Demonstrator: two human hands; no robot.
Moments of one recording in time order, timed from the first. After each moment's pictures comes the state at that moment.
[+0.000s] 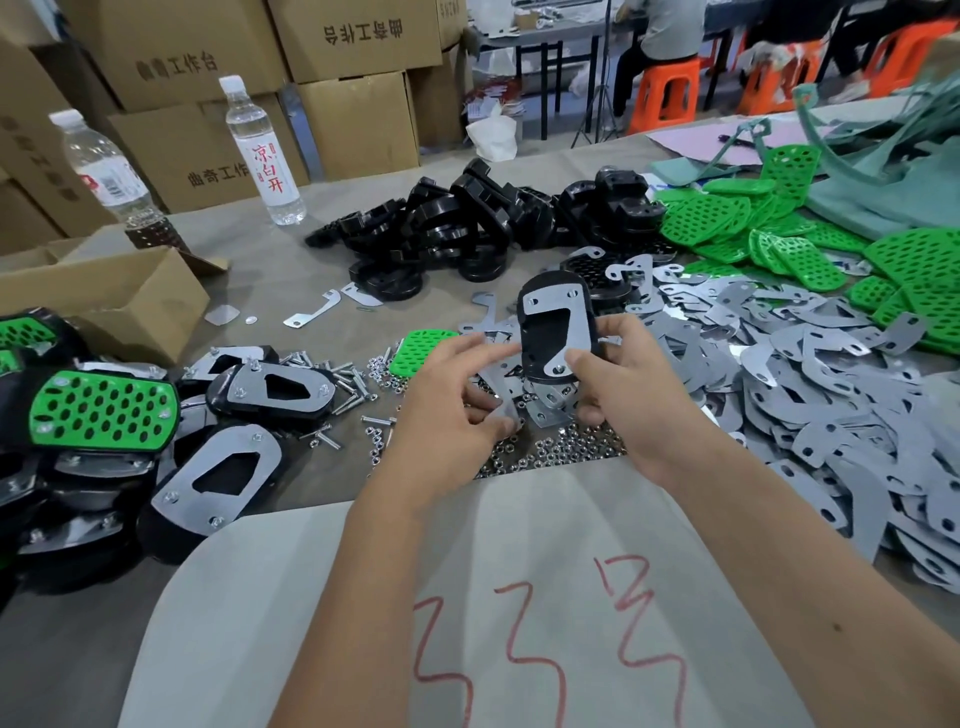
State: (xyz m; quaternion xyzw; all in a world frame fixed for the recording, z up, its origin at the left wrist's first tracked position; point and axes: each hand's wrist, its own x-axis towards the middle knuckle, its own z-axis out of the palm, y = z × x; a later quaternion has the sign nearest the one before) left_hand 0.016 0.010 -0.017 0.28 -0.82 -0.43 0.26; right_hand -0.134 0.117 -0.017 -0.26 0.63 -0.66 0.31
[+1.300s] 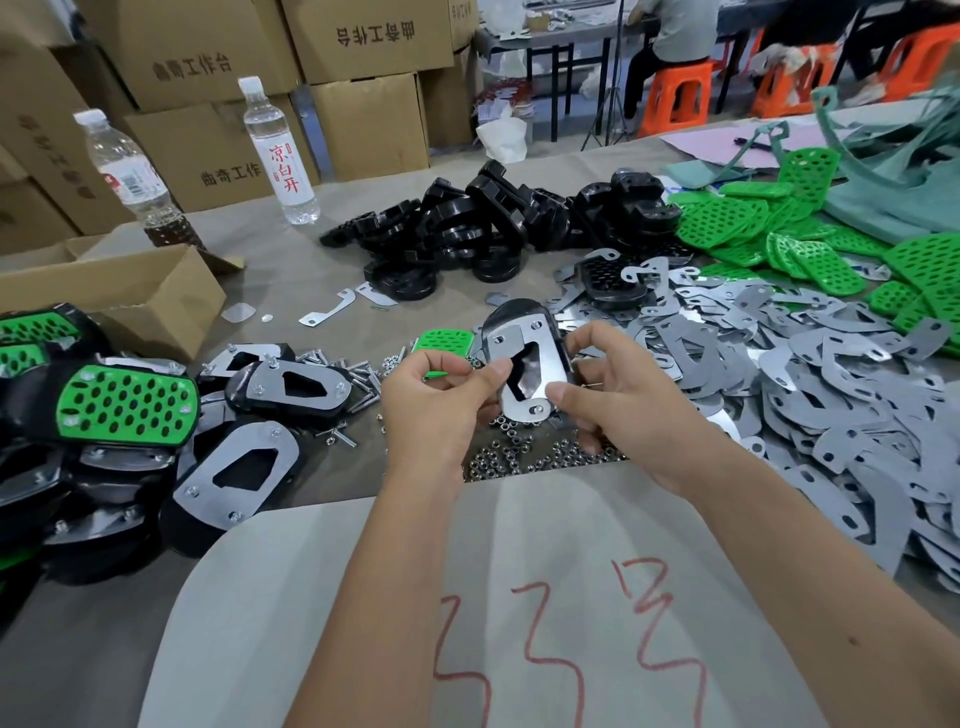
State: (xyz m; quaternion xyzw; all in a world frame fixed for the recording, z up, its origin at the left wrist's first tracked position) left_hand 0.008 0.012 -0.016 0.40 -0.50 -0.64 0.42; right_hand -0.130 0.123 -0.020 -0.41 0.60 -0.59 0.34
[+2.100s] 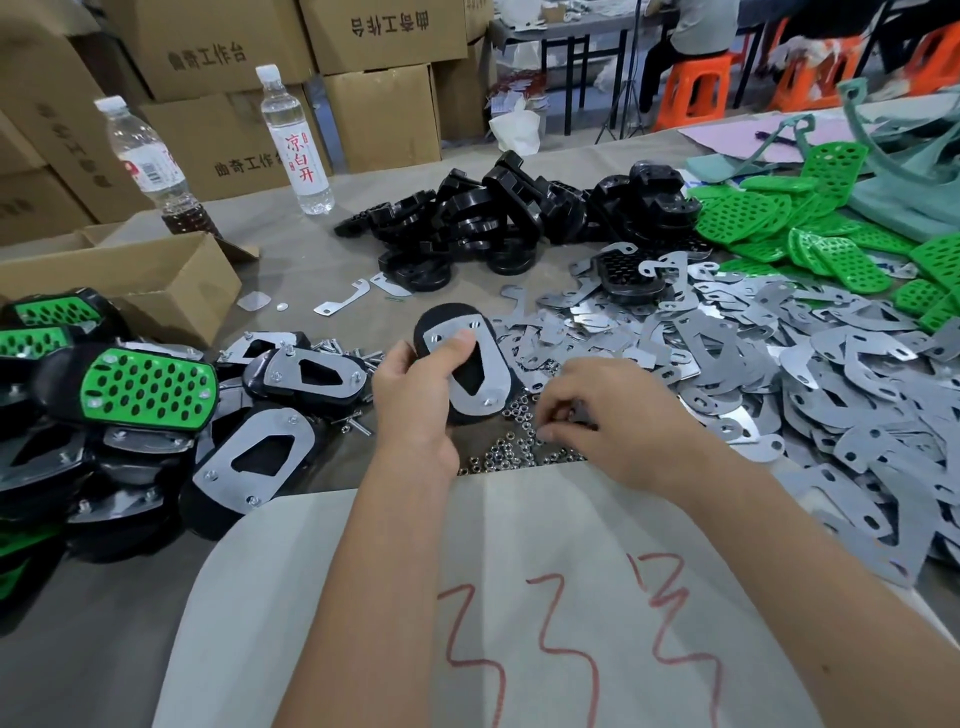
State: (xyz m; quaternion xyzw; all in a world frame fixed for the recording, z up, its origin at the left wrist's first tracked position) left_hand 0.020 -0.001 -0.005 0.41 -0.40 -0.70 0.42; right_hand -0.120 0.118 -0.018 -0.61 0.74 -0.27 0.08
